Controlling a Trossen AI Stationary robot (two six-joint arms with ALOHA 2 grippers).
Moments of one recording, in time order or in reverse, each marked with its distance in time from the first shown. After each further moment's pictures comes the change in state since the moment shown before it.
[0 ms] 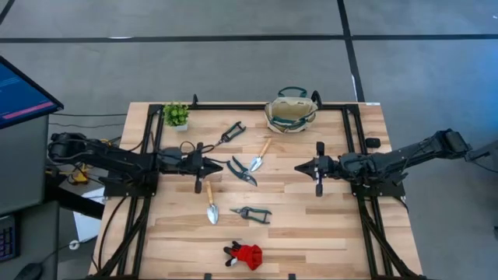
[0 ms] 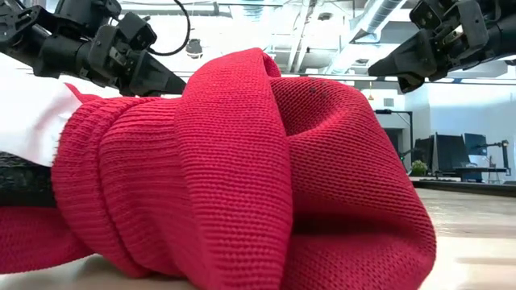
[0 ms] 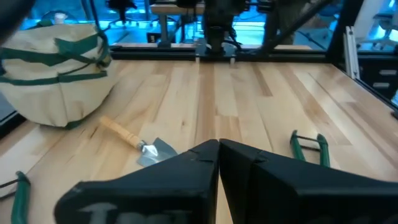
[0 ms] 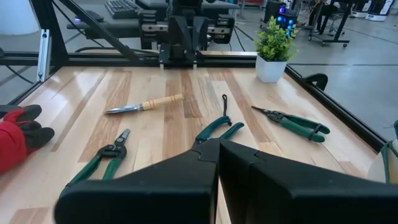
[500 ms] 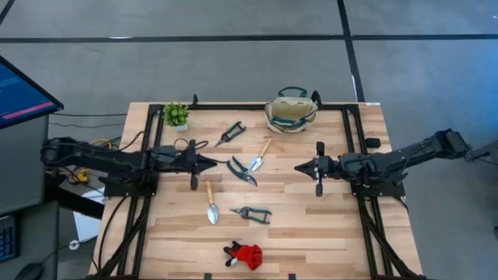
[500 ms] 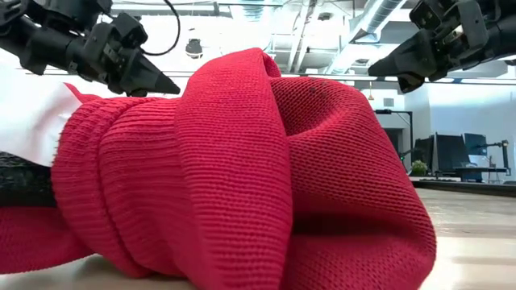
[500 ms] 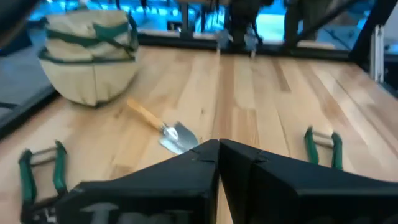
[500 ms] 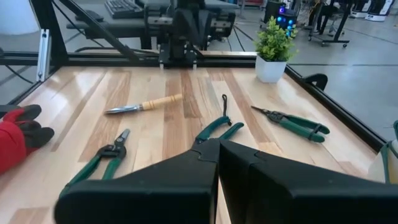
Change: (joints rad) left arm 0.016 -0.184 0.000 -0.237 -0.078 -0.059; right arm 0.000 0.000 0.000 0.000 0.001 -0.001
